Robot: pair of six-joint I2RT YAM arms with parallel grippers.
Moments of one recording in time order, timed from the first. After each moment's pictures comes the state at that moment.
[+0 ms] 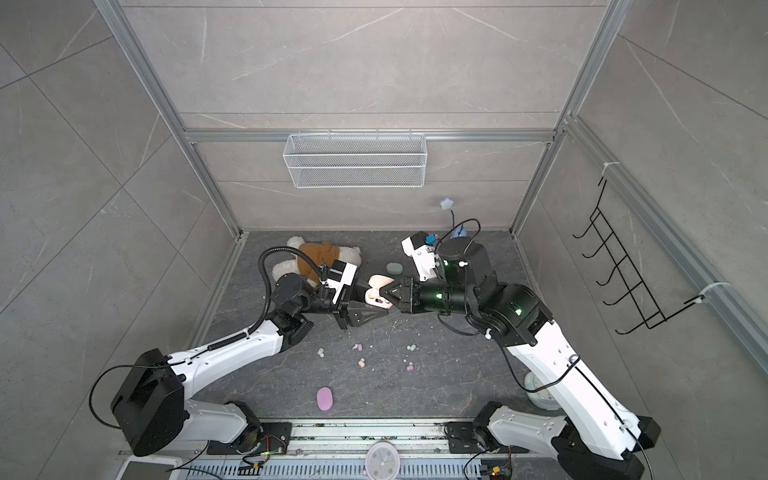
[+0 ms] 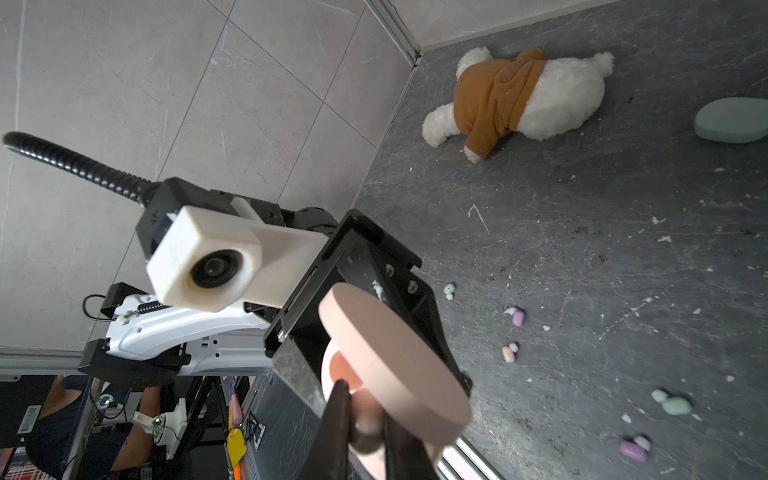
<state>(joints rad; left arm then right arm) -0.76 1.39 0.88 0.90 0.99 -0.37 0.72 1.15 1.57 -0.91 -0.37 0.64</state>
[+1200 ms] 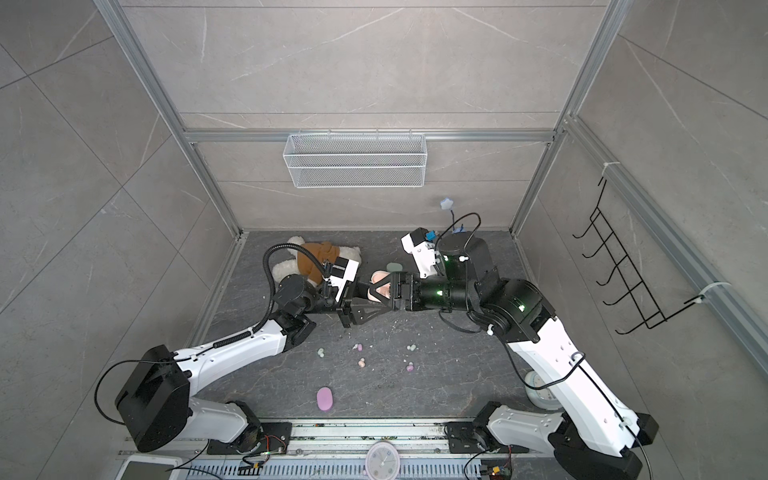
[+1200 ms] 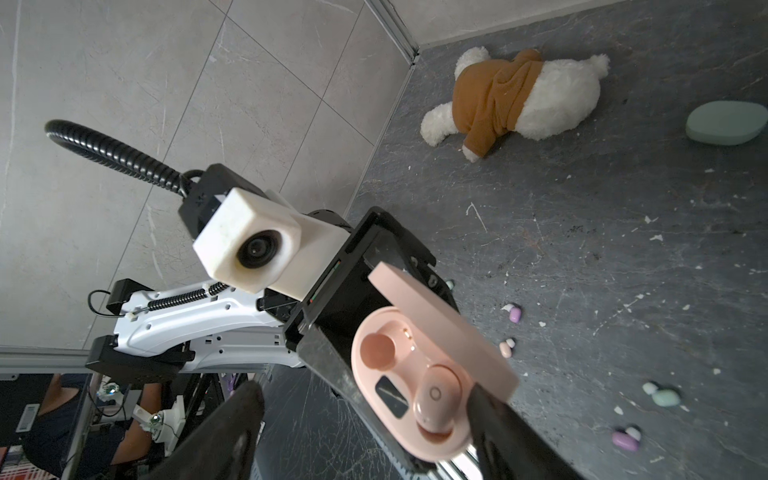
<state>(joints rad) -0.77 1.40 0.87 0.90 0.95 -0.41 0.72 1.18 1.64 -0.98 -0.36 0.63</state>
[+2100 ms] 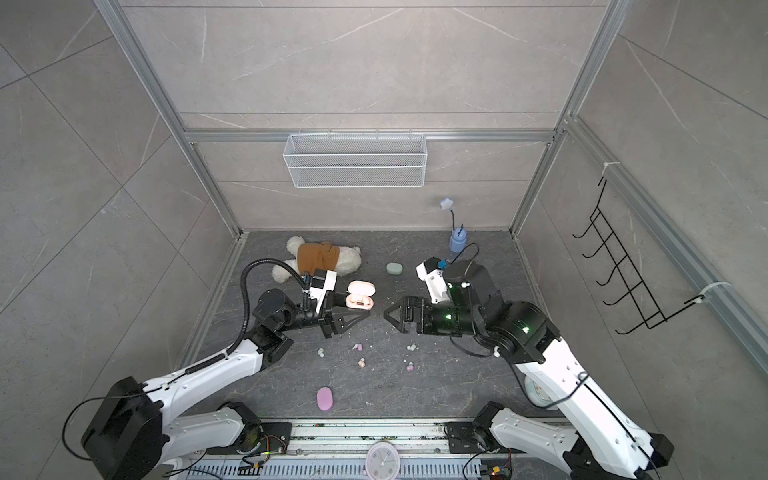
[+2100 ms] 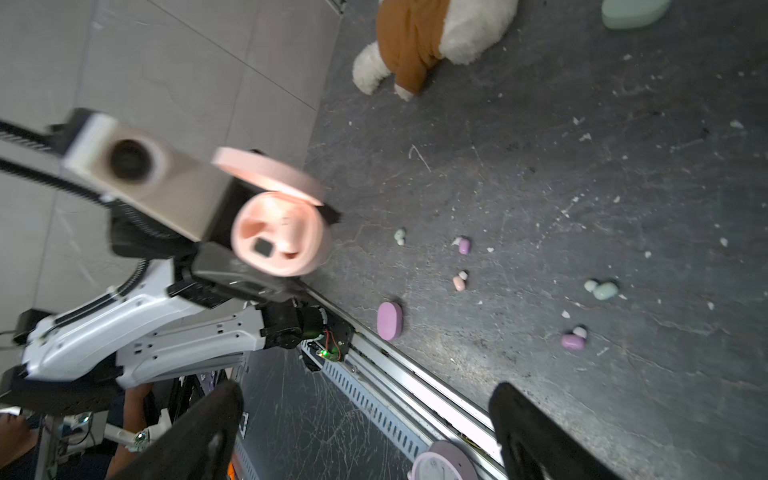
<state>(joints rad) -0.66 1.14 0.63 0.72 0.84 -0.36 0.72 1.03 1.34 -1.02 -0.28 0.71</state>
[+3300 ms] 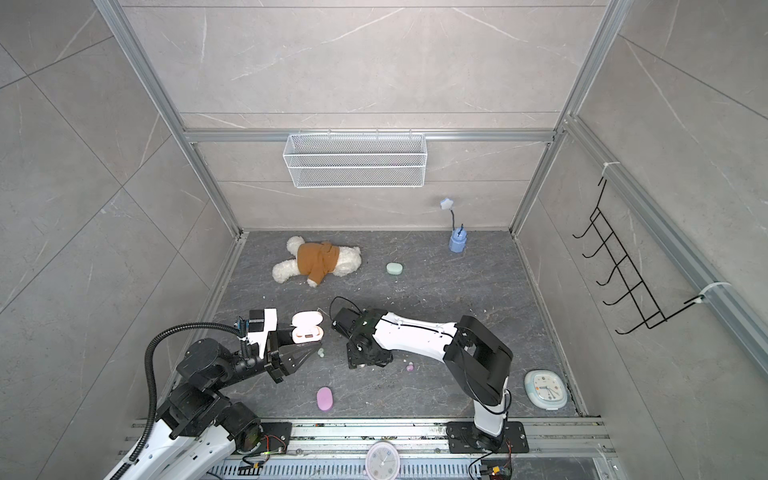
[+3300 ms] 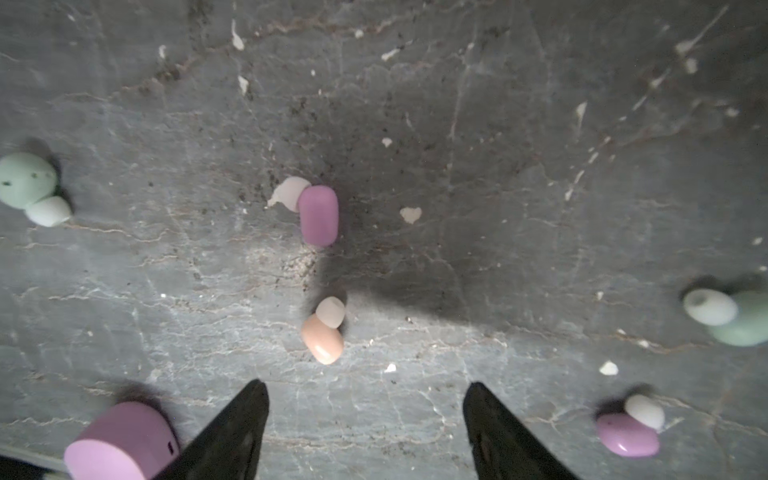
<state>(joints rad) -0.63 0.40 0.53 -0.07 0.60 -0.25 1.03 1.87 1.31 -0.87 0.03 0.82</state>
